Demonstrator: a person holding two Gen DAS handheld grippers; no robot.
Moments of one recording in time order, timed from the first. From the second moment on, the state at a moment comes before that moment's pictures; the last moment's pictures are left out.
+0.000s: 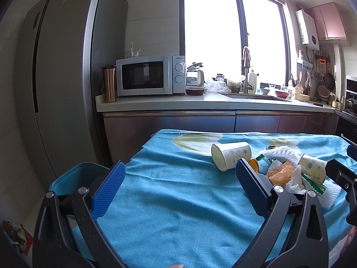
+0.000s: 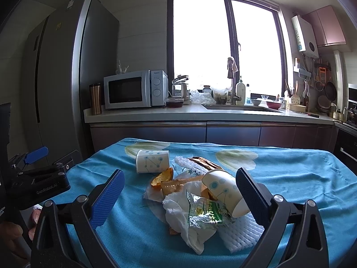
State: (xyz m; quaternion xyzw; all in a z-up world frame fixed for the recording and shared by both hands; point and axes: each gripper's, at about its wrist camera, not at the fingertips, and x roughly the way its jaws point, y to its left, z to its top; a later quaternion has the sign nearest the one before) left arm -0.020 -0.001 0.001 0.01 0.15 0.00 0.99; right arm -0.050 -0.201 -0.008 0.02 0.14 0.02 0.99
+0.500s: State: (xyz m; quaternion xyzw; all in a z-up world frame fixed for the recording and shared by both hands) left arm -0.017 -0.002 0.001 0.01 0.15 0.00 0.99; right arm -0.049 -0.203 -0.007 0.02 0.14 0.02 0.99
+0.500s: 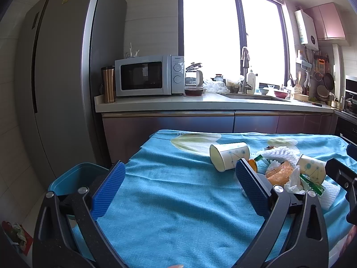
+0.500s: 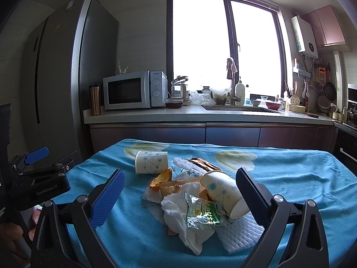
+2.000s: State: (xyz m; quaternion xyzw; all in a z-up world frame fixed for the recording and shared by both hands) left arm -0.016 -0.006 -0.005 0.01 0.16 0.00 0.99; right arm -0.045 -0.208 -0.010 0.02 0.15 0.02 0.99
